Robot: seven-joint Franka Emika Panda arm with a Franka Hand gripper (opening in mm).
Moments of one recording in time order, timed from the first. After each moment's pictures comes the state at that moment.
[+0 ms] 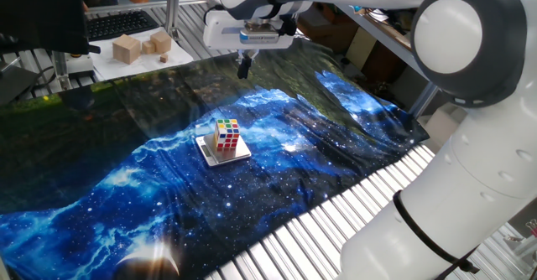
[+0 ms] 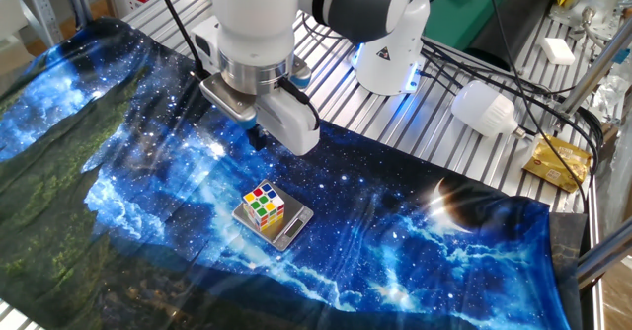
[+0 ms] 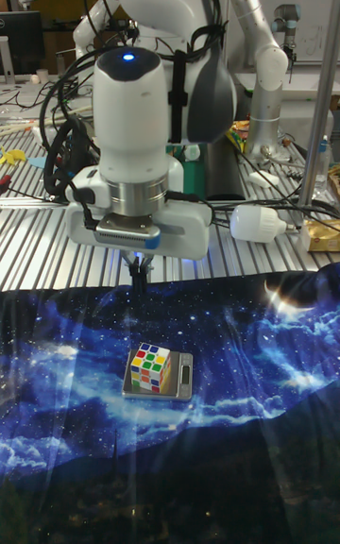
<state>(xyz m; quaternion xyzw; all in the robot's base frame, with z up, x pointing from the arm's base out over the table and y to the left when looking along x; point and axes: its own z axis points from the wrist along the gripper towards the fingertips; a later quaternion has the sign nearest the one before) 0.535 -0.032 0.288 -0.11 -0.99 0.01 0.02</state>
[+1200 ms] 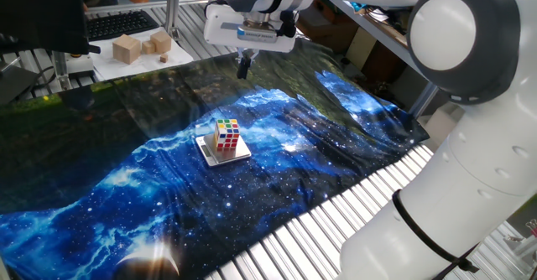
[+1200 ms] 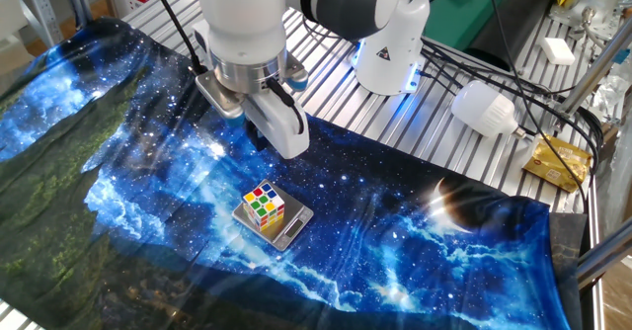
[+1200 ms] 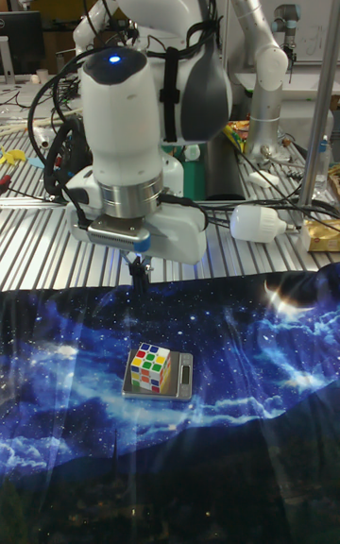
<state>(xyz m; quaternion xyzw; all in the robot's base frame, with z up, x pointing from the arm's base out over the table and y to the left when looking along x) 0.535 -0.032 0.288 -0.18 -0.98 -0.01 0.04</state>
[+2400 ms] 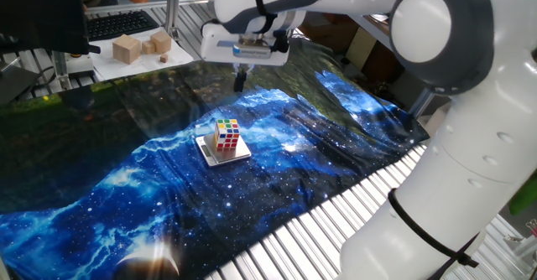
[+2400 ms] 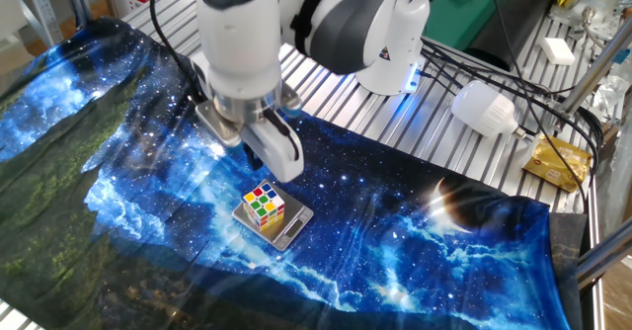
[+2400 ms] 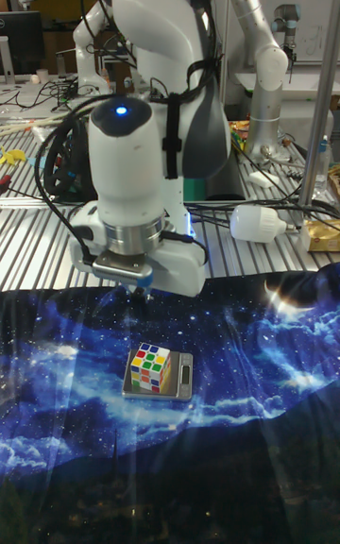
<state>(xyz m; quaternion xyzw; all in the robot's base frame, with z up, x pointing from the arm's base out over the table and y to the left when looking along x) 0.541 -0.034 0.241 -0.17 -0.98 0.00 0.04</state>
